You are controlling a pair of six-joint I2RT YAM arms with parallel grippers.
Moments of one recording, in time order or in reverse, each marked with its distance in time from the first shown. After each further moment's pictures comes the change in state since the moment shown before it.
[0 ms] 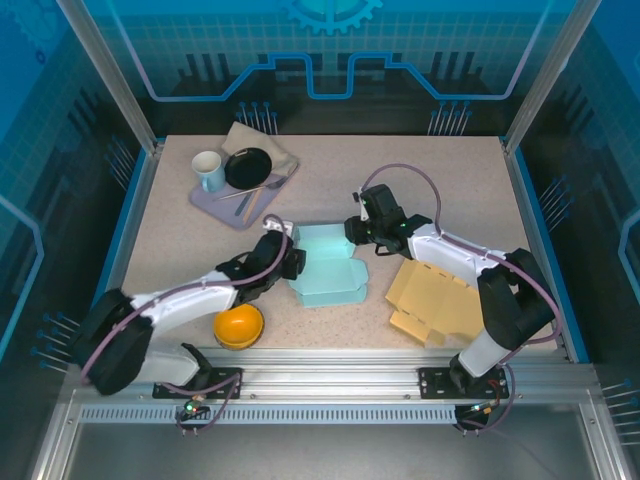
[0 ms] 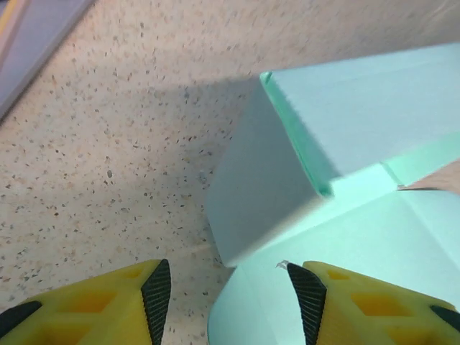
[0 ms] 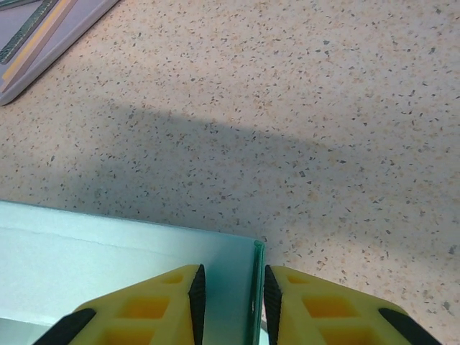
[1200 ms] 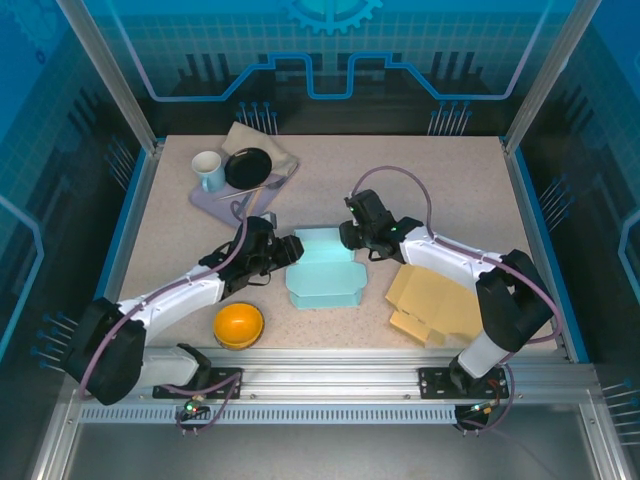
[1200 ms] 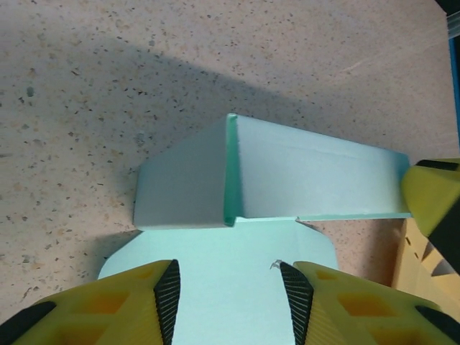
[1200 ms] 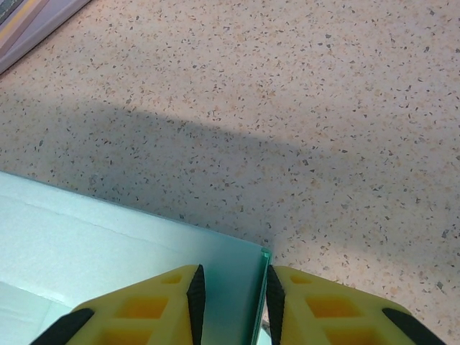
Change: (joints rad) left arm 0.153 0.008 0.035 -0.018 0.340 -0.428; right arm 0.085 0.001 0.029 -0.061 0.112 0.011
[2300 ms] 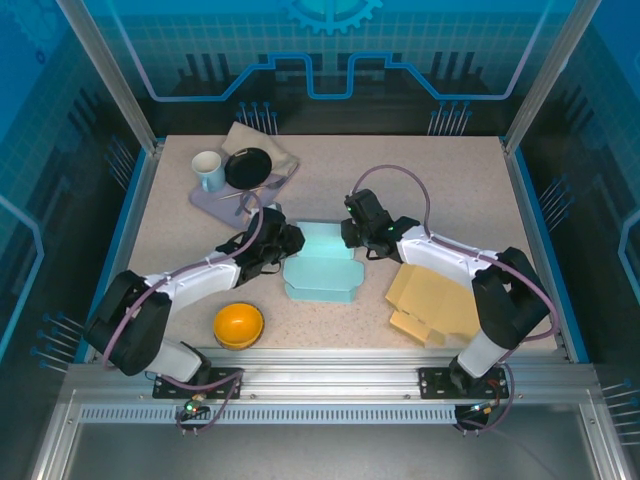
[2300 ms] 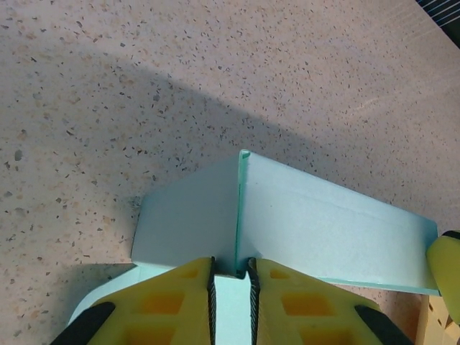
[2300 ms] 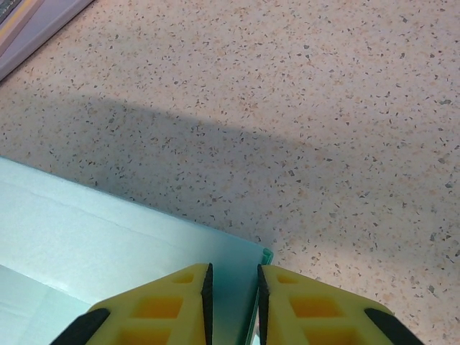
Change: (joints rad) left arm -0.009 0.174 0.091 0.089 -0.096 -0.034; right arm 0.005 0.024 0.008 0.020 0.055 0.049
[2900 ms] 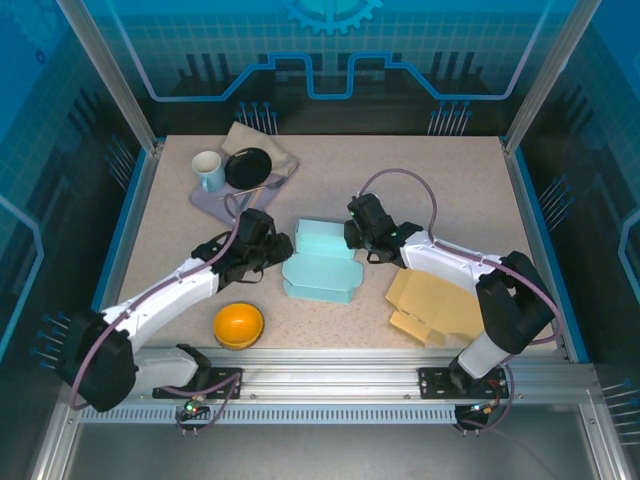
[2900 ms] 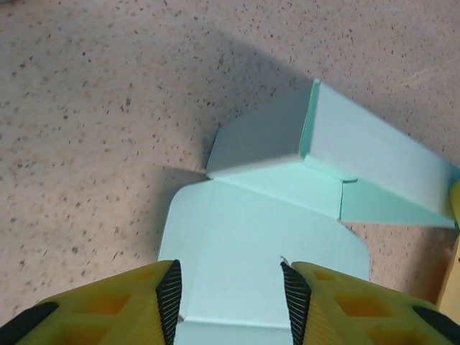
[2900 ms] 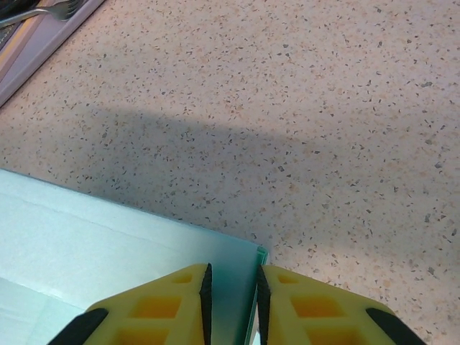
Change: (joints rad) left arm -0.011 -0.243 0.029 -0.434 -0.015 0.030; right arm 0.000 -0.036 -0.056 0.046 0.035 0.094
